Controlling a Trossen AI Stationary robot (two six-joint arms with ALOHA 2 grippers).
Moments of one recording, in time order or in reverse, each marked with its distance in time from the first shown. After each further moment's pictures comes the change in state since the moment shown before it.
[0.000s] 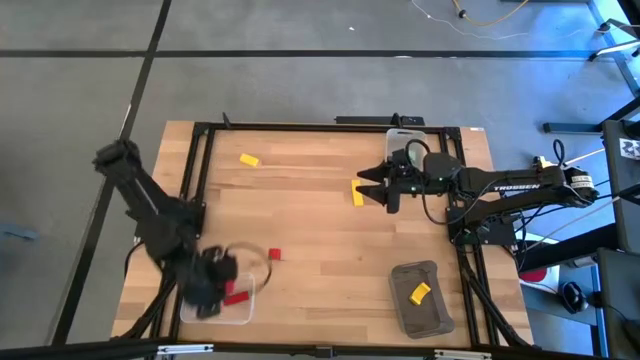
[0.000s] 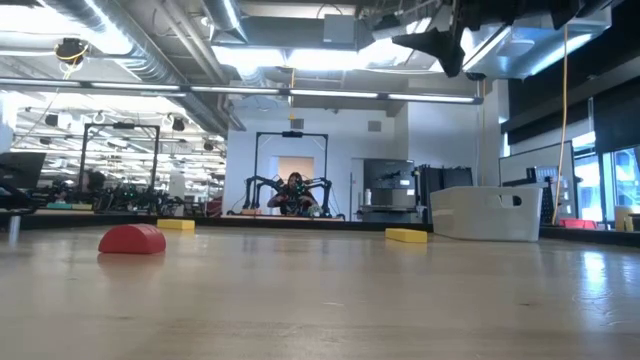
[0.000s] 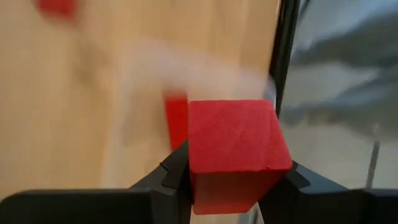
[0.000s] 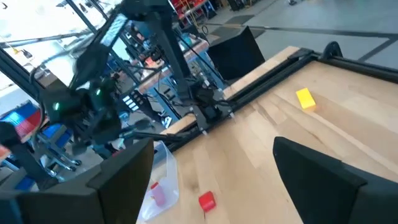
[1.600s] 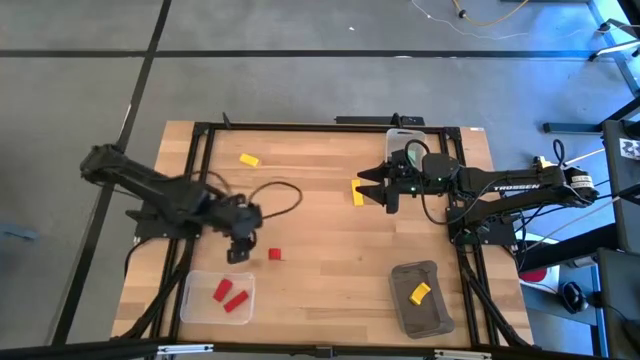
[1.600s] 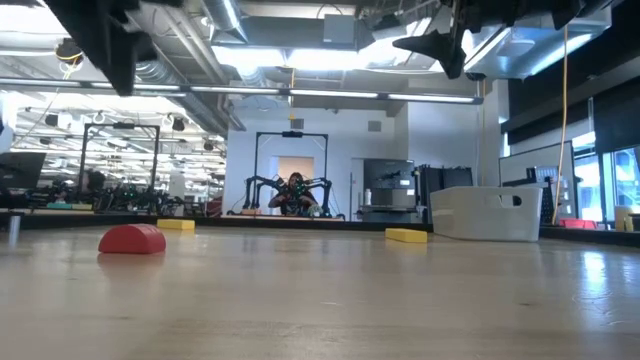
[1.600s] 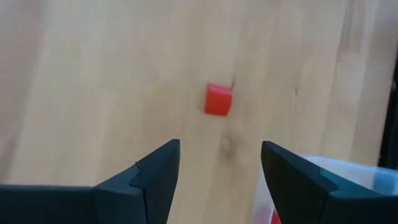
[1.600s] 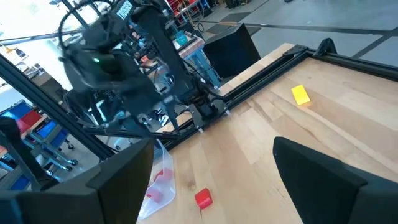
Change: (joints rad) left arm 0.563 -0.099 0.000 -0.146 0.023 0.599; right arm 0.000 0.000 0.001 -0.022 0.011 0.004
